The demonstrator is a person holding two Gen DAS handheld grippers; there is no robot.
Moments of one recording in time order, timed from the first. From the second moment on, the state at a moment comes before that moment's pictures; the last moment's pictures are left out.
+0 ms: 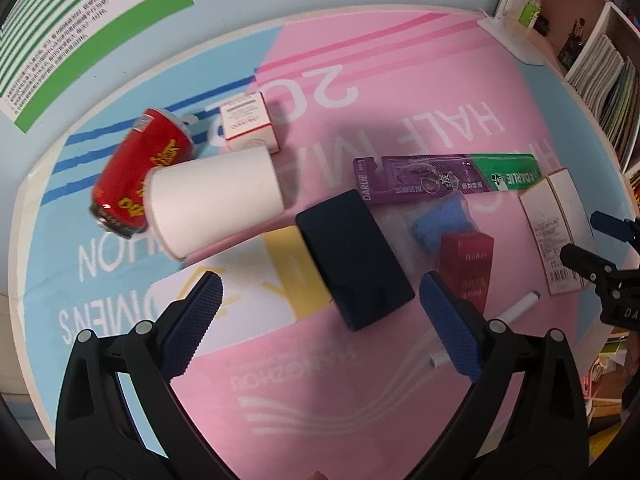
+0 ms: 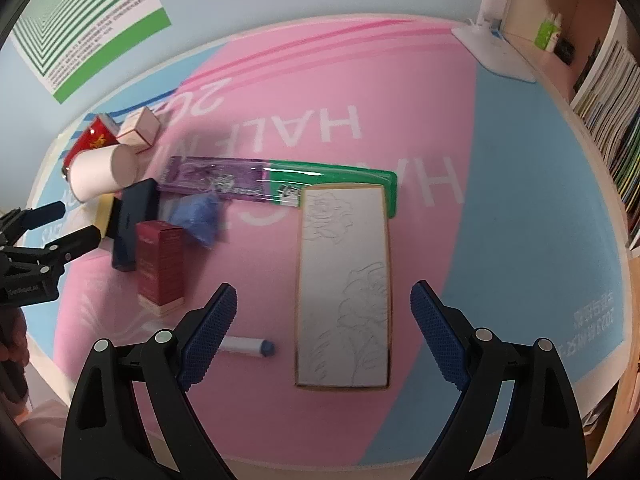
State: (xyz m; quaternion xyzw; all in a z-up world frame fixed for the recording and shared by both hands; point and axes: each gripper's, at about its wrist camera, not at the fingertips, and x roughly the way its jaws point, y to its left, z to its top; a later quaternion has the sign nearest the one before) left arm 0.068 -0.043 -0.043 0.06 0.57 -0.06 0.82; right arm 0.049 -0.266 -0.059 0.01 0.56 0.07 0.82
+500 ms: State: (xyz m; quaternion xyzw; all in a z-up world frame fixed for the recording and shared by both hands) left arm 0.104 -0.065 -0.075 0.07 0.60 -0.04 0.80; right arm 0.079 -0.278 -0.087 0.01 0.59 0.07 0.80
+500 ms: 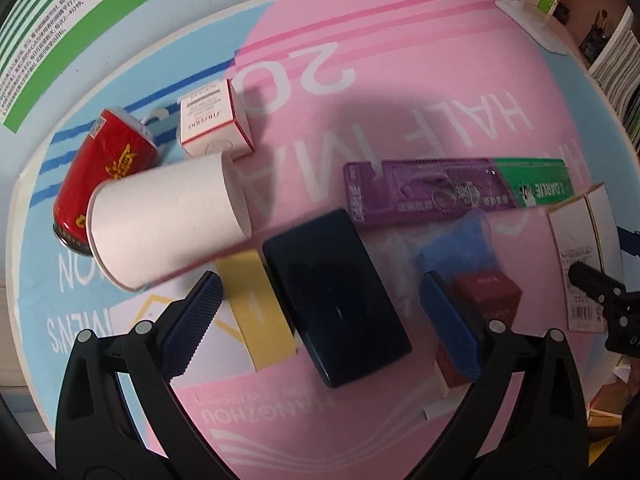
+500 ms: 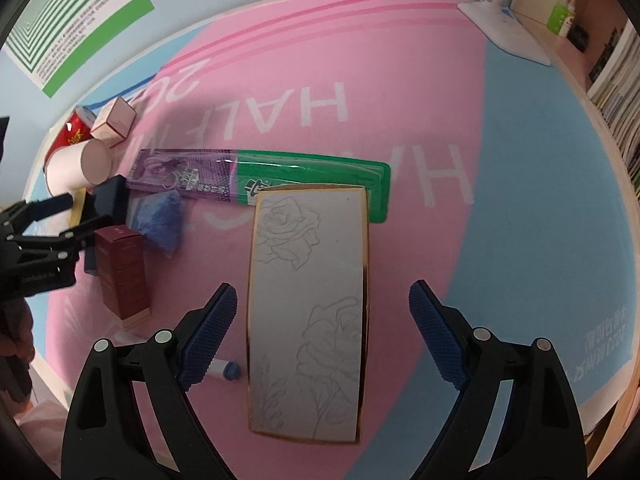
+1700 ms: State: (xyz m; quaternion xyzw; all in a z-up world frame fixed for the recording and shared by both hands) left arm 0.102 -0.083 -0.106 0.04 0.63 -0.04 0.77; right arm 0.085 -0.279 -0.101 0.00 0.60 0.09 0.79
